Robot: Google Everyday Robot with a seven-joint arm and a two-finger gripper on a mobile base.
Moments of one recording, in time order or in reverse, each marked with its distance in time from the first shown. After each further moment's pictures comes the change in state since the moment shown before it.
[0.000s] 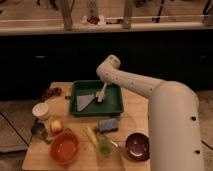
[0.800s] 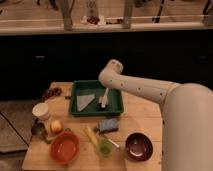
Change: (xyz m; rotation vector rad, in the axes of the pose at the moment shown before) arm -0.003 0.058 -0.024 -0.066 0.042 -0.057
